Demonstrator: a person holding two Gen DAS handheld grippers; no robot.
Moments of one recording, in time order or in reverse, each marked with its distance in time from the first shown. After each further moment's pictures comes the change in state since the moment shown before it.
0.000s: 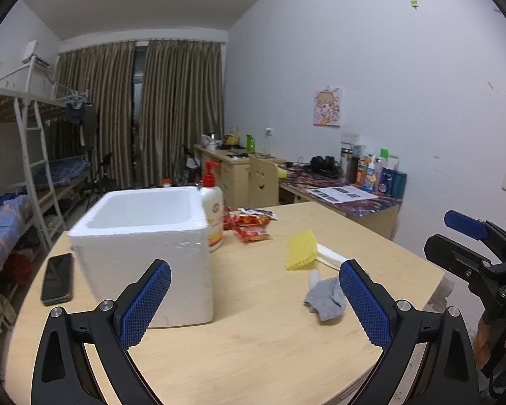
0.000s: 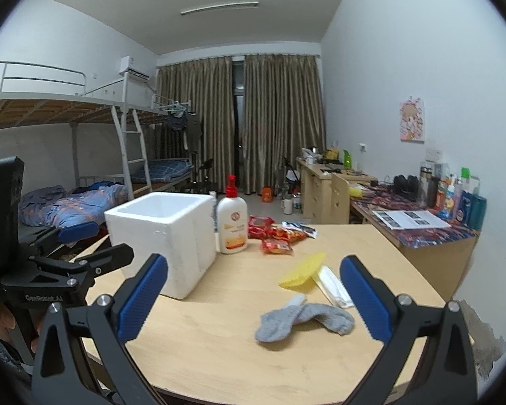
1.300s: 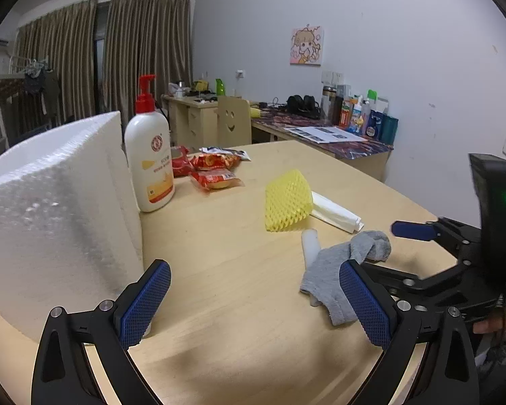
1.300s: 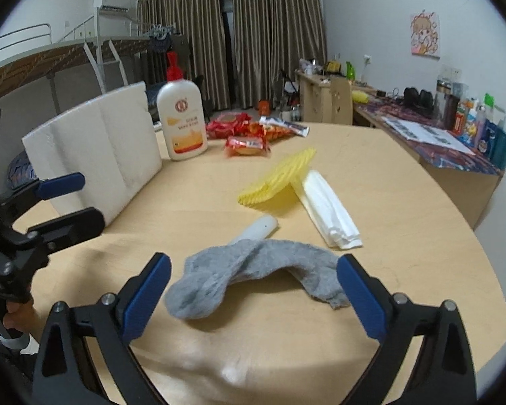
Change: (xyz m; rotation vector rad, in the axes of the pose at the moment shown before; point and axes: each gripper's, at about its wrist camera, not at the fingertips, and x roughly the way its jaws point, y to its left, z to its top) left arm 0.156 -0.009 -0.030 0.034 0.247 -0.114; right arm 0.133 -0.070 -0.063 0.035 0.401 0.036
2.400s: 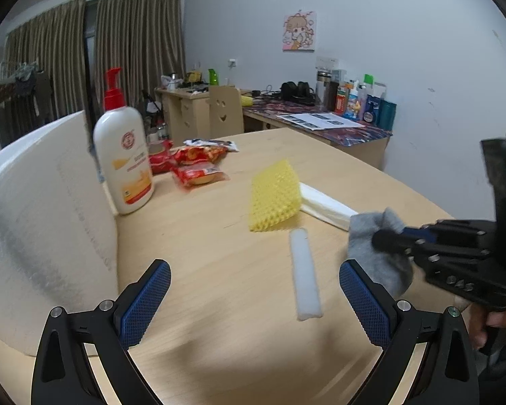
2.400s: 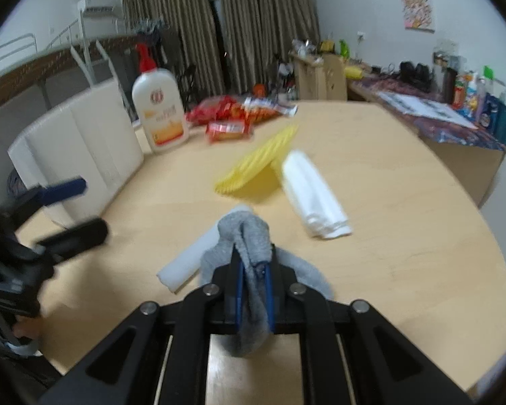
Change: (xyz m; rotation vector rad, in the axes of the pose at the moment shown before) left arm 0.028 -0.026 0.010 0.044 0.048 -0.005; right arm 0.003 -0.034 0.003 0.077 0.045 0.020
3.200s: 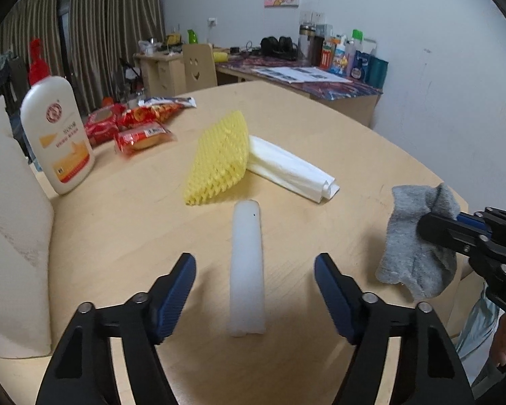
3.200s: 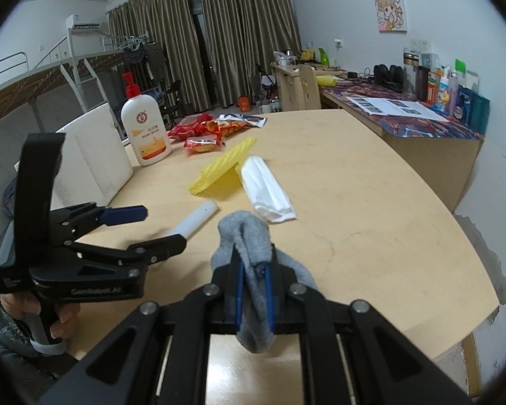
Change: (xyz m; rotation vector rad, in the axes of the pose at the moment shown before) left arm 0.067 -0.045 0.000 0.018 0.205 -0.048; right arm -0.037 -0.031 -0.016 0.048 -0.037 -0.038
